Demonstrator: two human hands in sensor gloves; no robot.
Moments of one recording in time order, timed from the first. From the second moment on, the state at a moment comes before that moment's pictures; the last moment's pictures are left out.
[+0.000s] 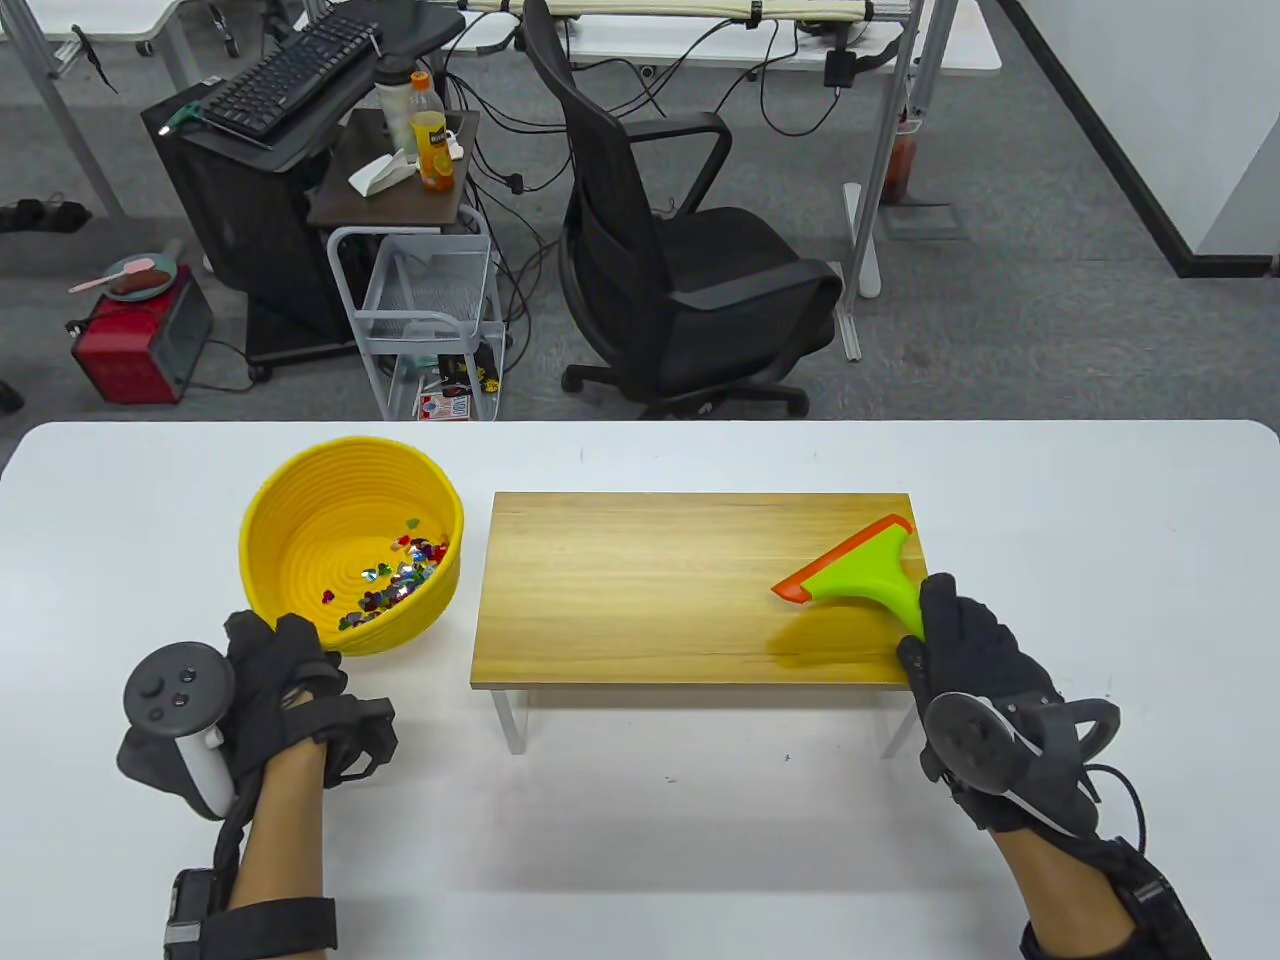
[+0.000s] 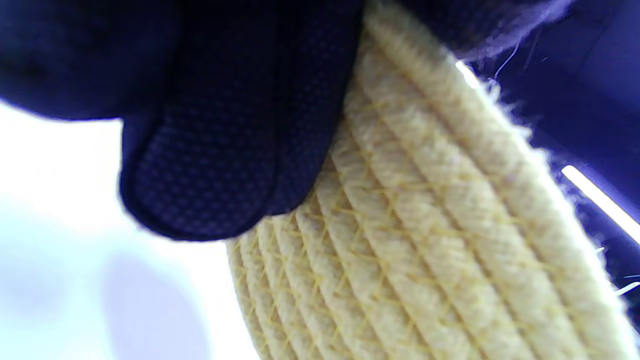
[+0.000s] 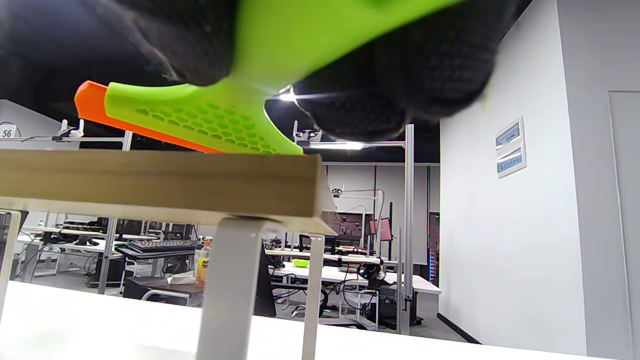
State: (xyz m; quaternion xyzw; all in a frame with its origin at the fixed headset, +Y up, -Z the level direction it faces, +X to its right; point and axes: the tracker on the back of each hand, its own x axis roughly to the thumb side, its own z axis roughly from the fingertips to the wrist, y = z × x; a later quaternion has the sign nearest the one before) left_hand -0.341 -0.680 -0.304 0.17 0.31 0.44 0.82; right_hand 0.233 -0.627 -0.279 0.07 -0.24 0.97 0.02
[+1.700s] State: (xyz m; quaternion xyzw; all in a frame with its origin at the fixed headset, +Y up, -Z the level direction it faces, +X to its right) left_hand -0.102 -0.632 -0.261 0.15 -0.39 0.20 0.89; right_hand 0.221 -0.632 -0.259 0.10 -0.23 0.97 0.05
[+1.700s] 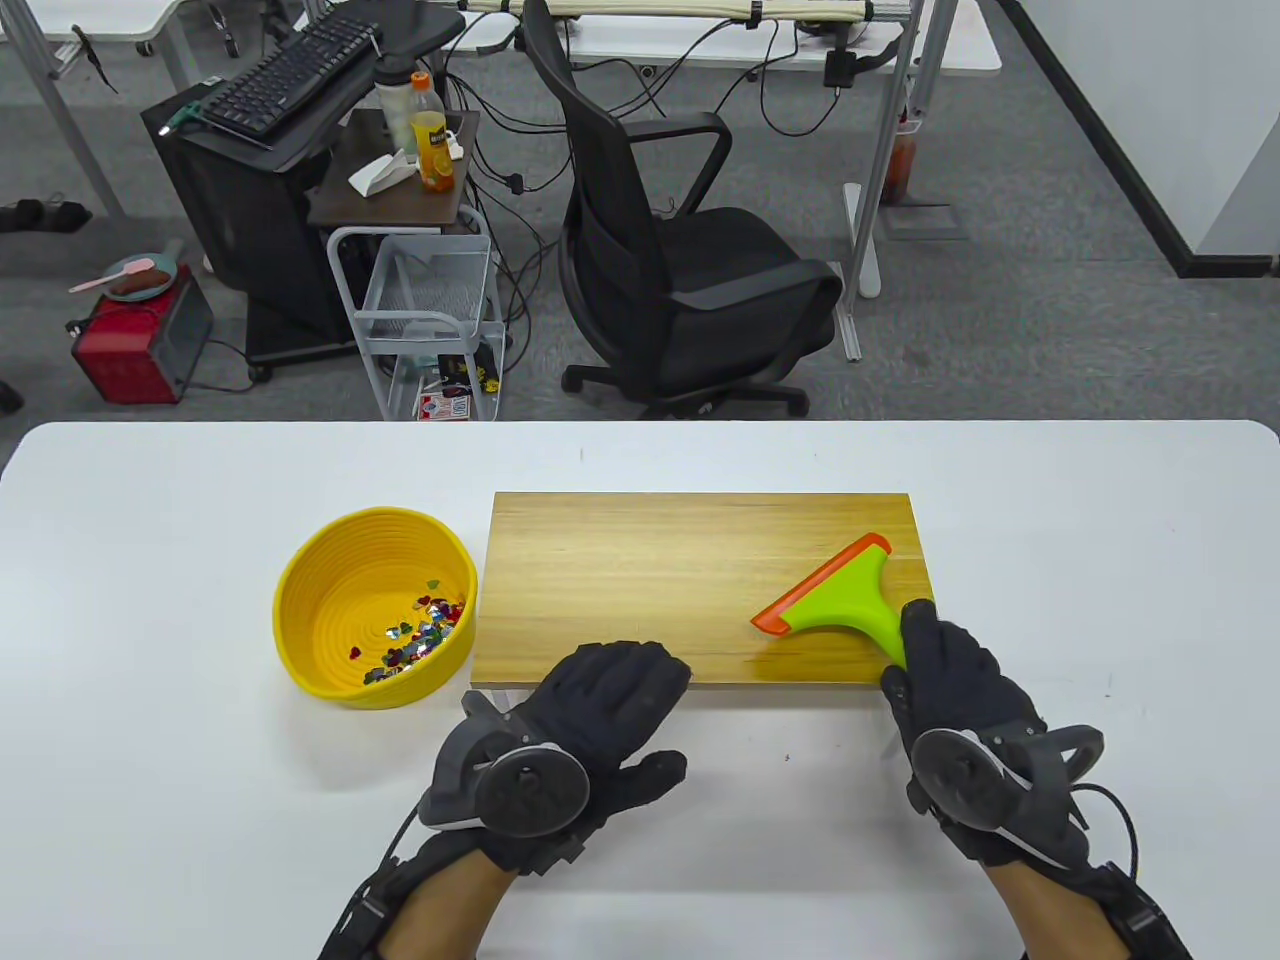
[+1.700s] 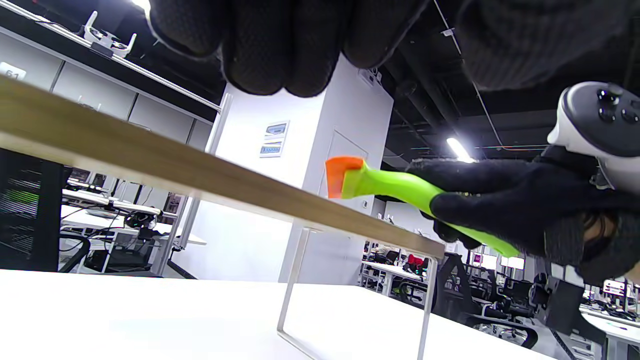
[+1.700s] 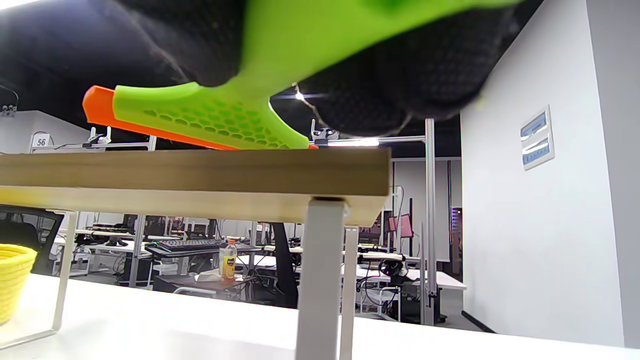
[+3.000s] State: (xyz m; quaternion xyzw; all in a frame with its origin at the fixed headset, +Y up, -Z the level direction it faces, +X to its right) left_hand -0.089 -0.663 -0.258 0.12 -0.42 0.17 0.88; right_hand 0.329 -0.713 -0.299 -0.21 -0.08 0.97 0.06
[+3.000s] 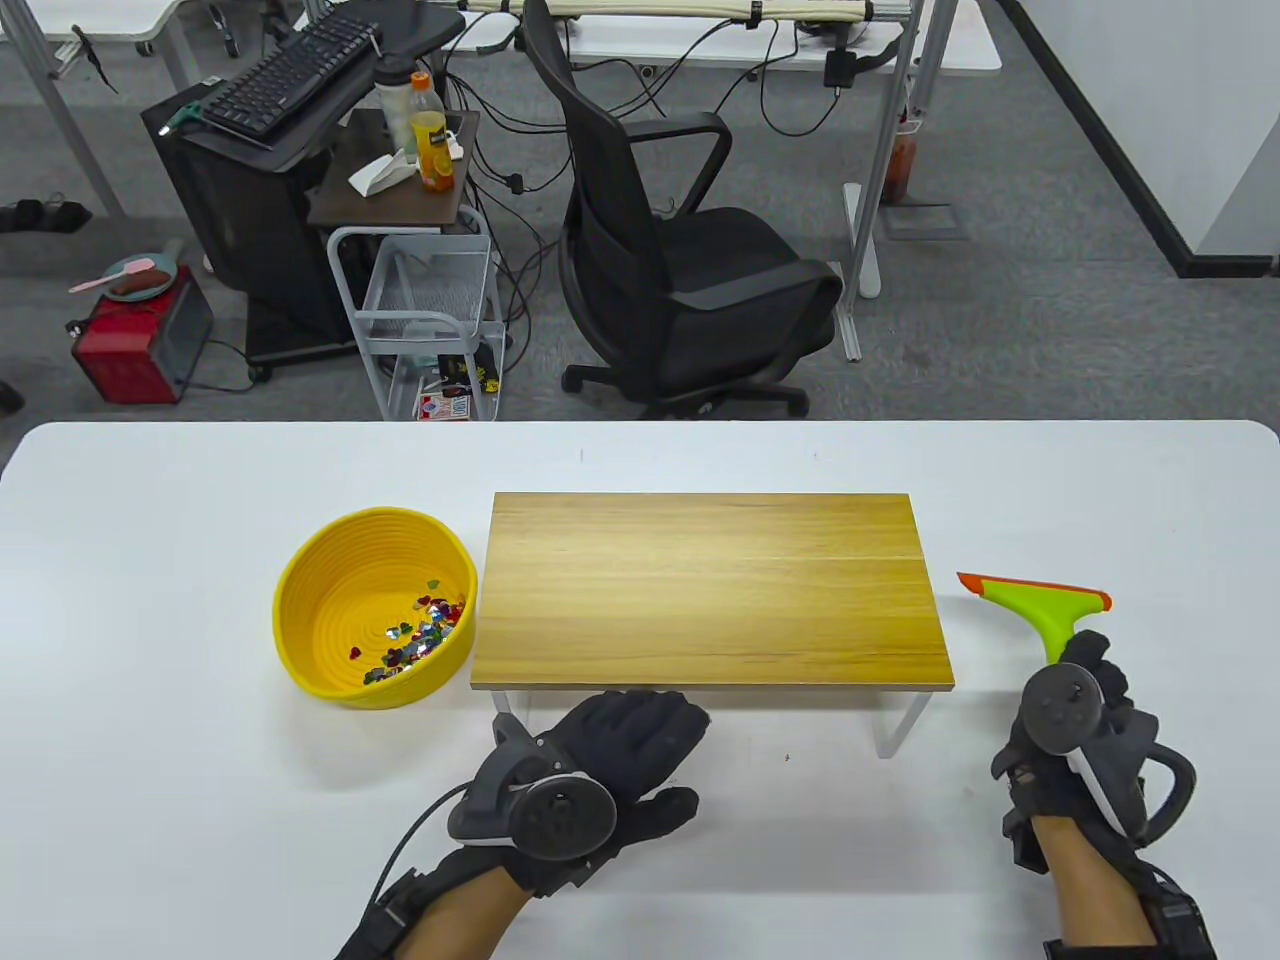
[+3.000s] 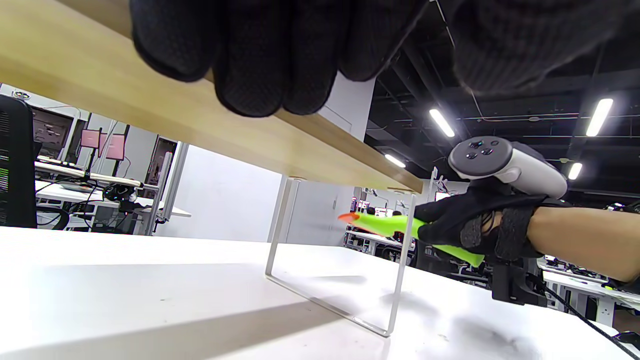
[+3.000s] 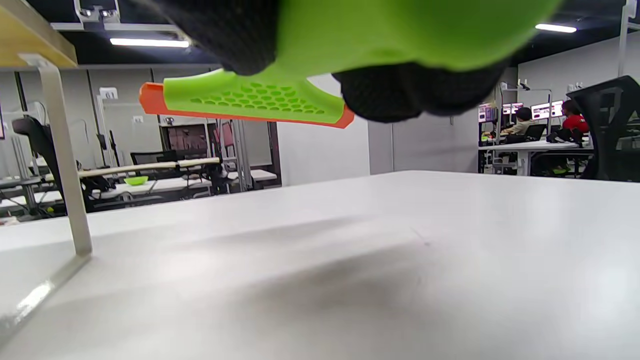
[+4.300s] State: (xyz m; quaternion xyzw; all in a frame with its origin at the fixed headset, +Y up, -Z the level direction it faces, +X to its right) left_hand -0.091 -0.664 -0.260 0.11 -0.41 0.17 0.89; right_hand 0.315 -0.677 -0.273 -0.18 -0.19 0.96 0.10
